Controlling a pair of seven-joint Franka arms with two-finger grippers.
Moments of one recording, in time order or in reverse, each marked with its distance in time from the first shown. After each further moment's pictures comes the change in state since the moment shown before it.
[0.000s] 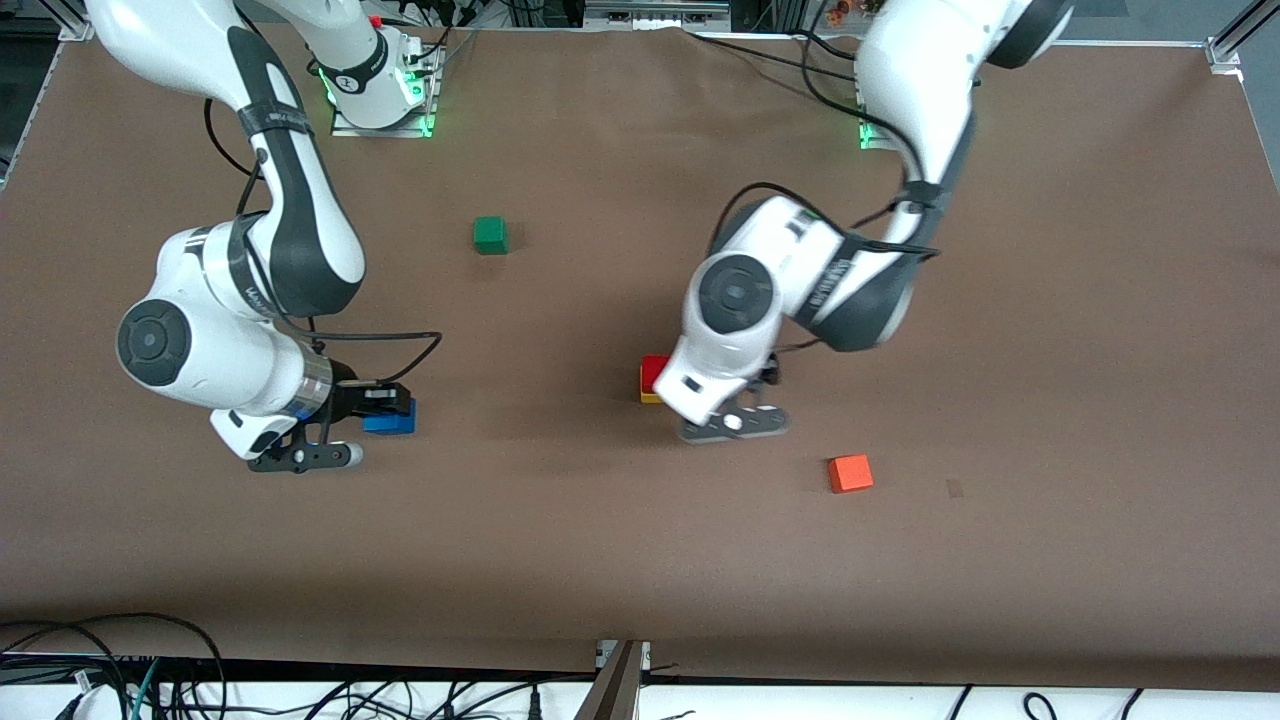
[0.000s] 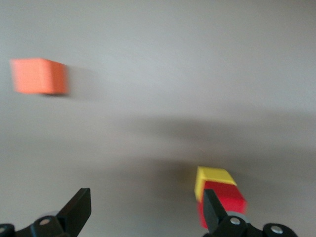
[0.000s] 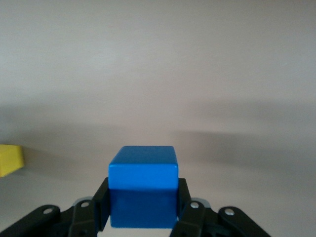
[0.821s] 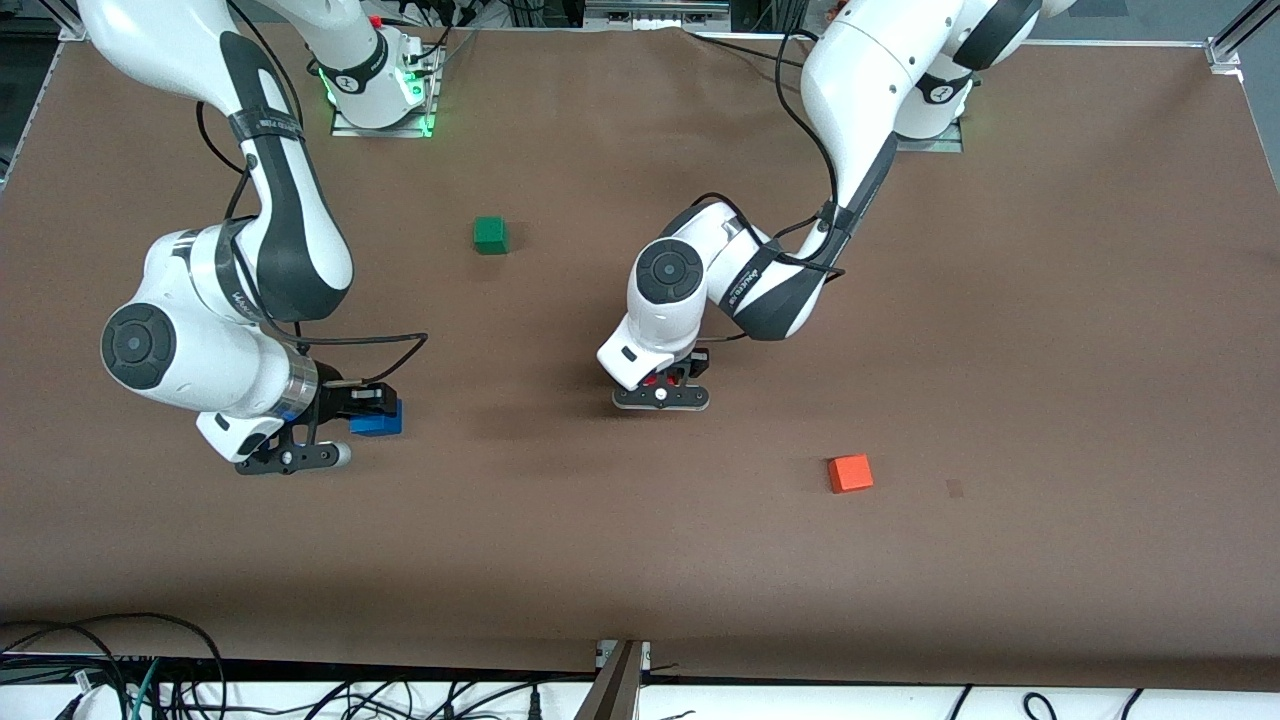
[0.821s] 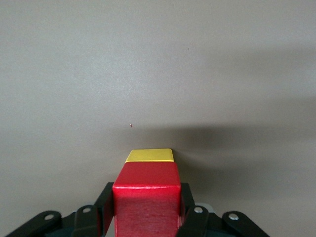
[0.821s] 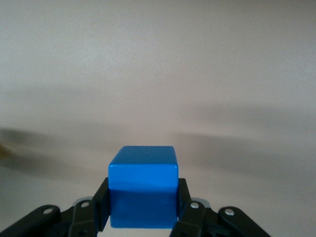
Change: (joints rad) left arm -0.152 0.063 -0.027 -0.223 0.000 0.371 -0.021; right arm -0.015 -0.002 -0.060 -0.042 -0.002 0.026 -0.144
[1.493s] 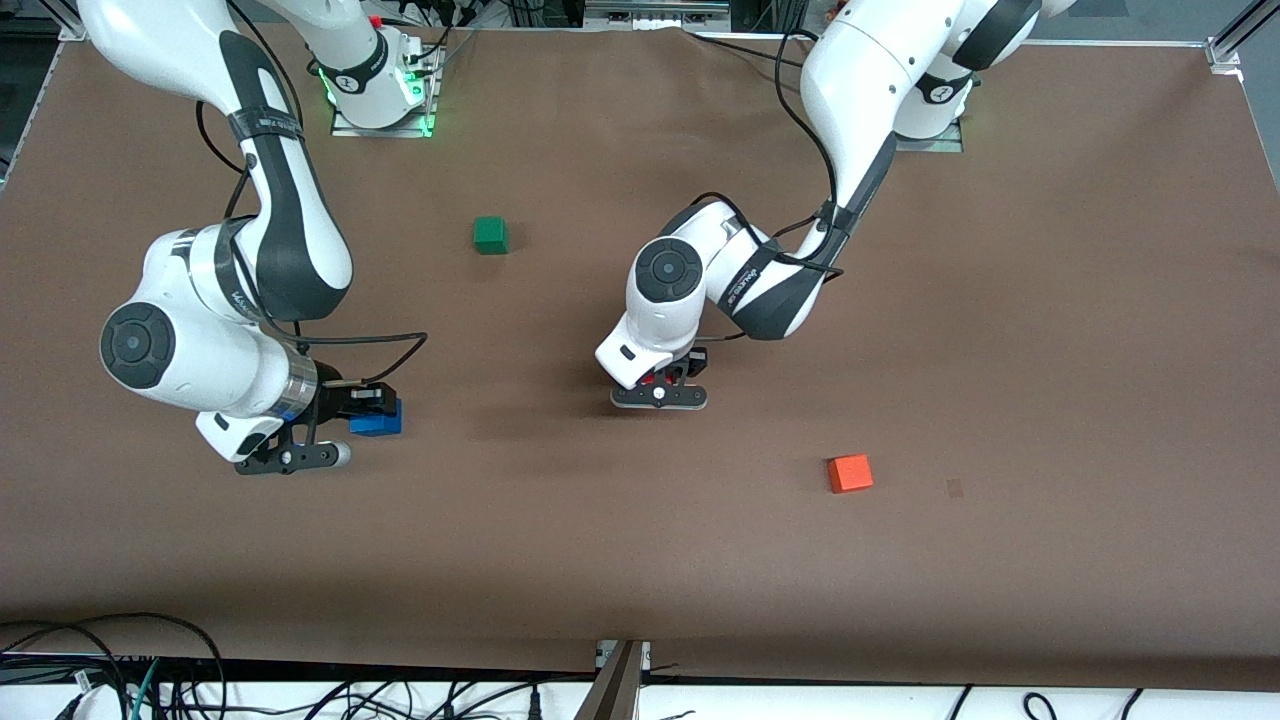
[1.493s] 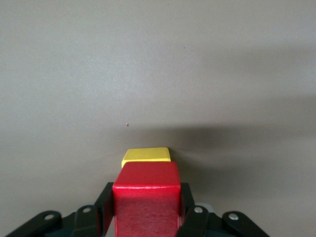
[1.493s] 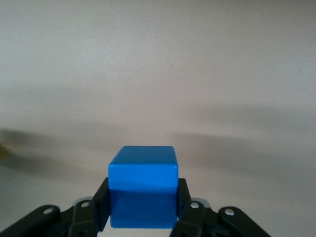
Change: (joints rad) left arm 0.001 0.000 -0.007 -0.001 0.000 0.005 0.000; right arm 0.000 -0.001 0.000 0.000 0.000 0.000 0.000
